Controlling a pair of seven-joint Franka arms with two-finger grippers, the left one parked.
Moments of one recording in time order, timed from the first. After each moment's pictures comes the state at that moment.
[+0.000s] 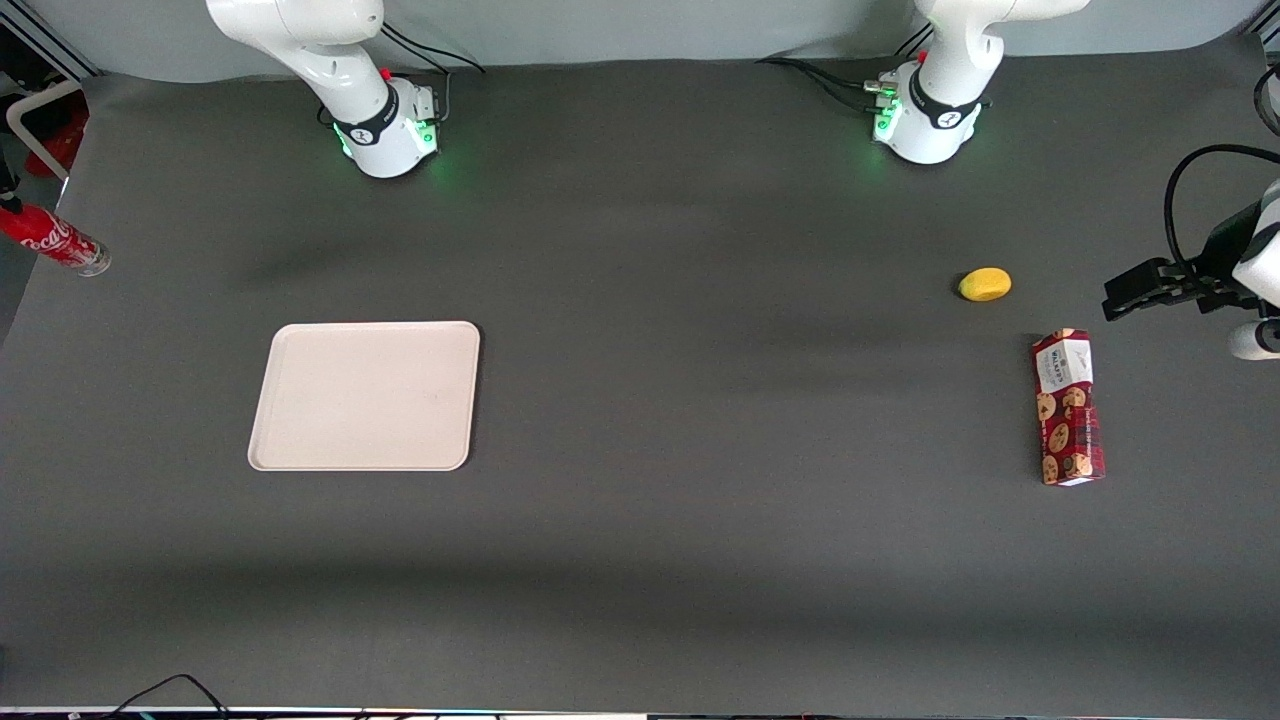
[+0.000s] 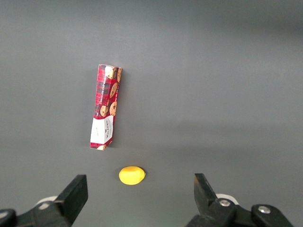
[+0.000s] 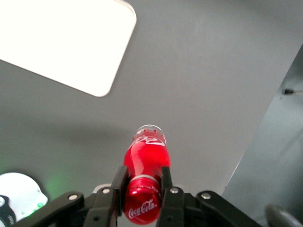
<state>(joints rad) -0.03 -0.33 -0.30 -1.98 -0.27 1.70 -0.67</state>
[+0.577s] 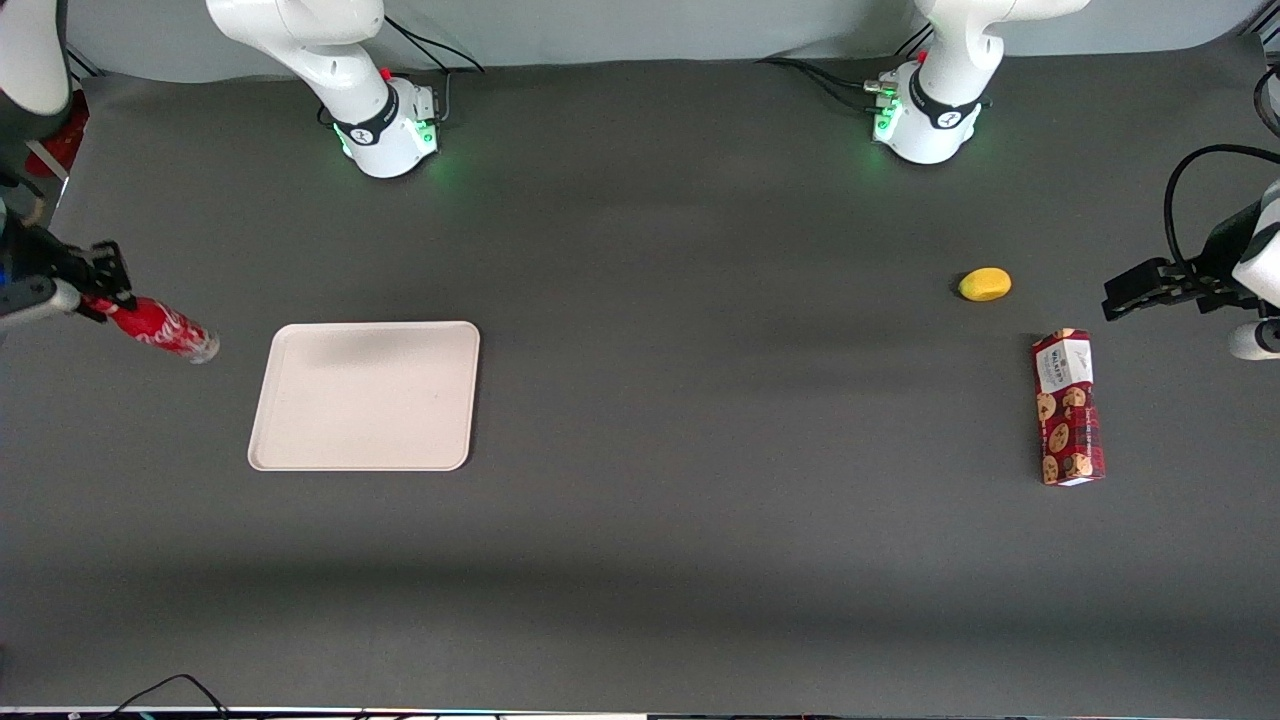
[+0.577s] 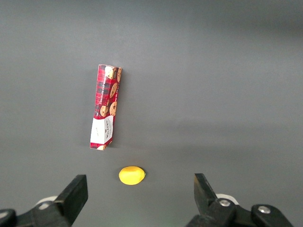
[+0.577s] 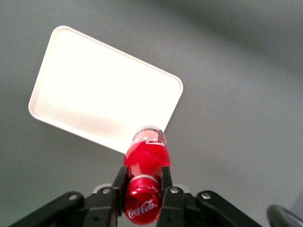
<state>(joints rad) -0.03 -0.02 -0.10 -1.81 -0.08 1.77 -0.51</state>
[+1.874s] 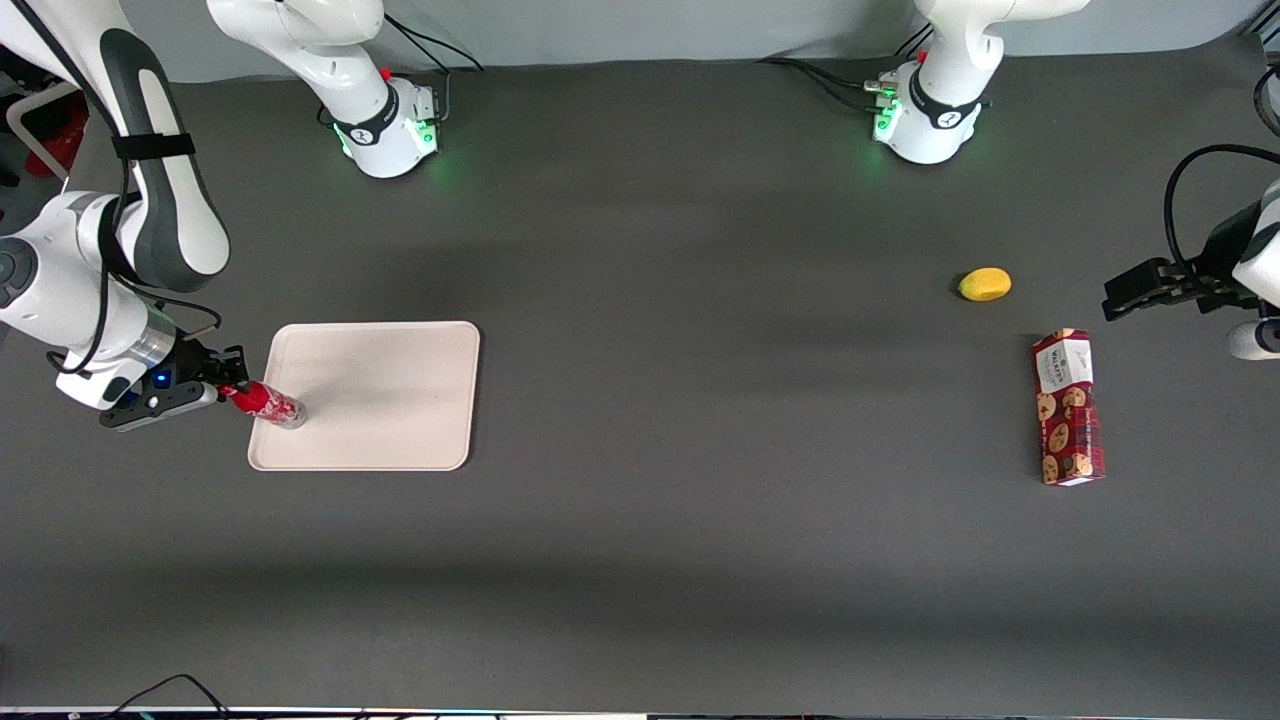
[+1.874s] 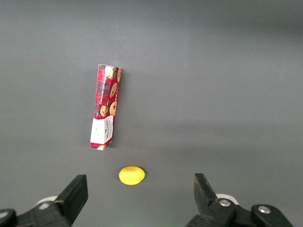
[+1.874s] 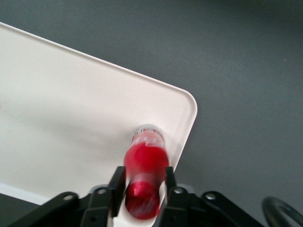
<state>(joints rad) -0.06 0.15 -0.12 -2.17 -0.02 2.36 -0.49</state>
